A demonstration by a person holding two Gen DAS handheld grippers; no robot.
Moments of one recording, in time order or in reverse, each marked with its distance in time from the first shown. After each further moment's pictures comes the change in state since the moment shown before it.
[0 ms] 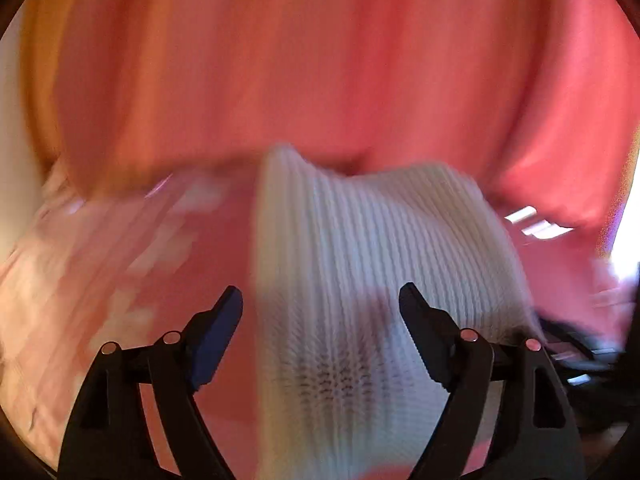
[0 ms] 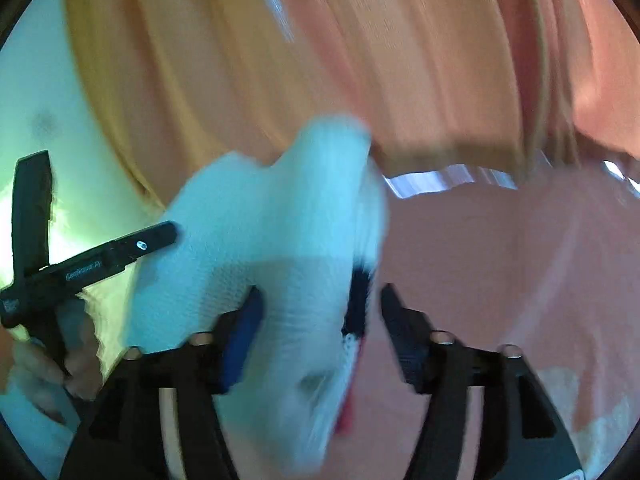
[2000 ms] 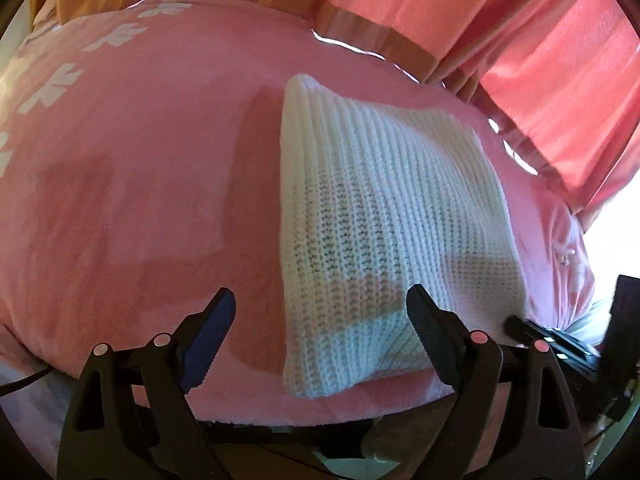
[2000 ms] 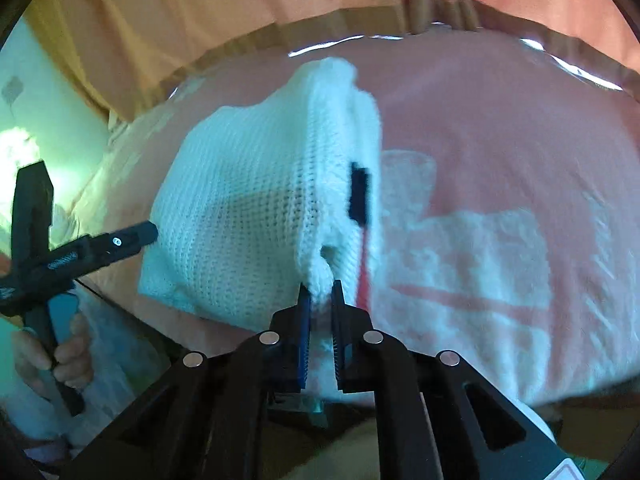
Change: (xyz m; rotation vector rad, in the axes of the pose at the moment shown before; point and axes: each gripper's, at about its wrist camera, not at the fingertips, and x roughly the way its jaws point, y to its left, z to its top) left arm -0.012 -0.100 -0.132 -0.177 0.325 -0.220; right arm -0.130 -0.118 -0.109 0.073 0.307 -0.090
